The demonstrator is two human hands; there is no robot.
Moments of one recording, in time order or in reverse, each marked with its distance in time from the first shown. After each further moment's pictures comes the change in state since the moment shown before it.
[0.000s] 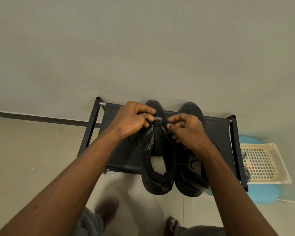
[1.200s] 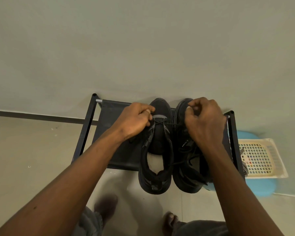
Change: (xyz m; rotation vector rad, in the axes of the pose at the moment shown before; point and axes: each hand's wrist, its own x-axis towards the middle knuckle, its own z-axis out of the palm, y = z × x) left_hand -0.002 -0.001 0.013 0.082 -0.053 0.006; right_hand -0.005 -0.002 -0.019 -0.374 0.565 -0.177
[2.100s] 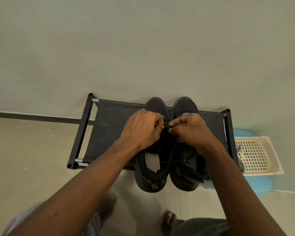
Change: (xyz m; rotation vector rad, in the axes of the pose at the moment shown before) left_hand -0.006 -0.001 0.040 0.508 0.102 0.325; right_hand -0.005 0.009 0.007 0.303 -0.585 0.311
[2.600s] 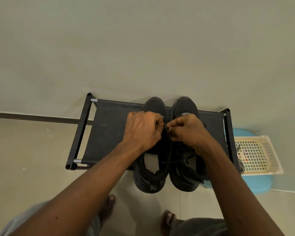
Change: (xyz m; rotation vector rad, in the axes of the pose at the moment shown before) left_hand -0.001 0.006 0.009 0.008 0.084 -0.059; right_hand 0.002 0.000 0.003 0.010 -0.094 0.002
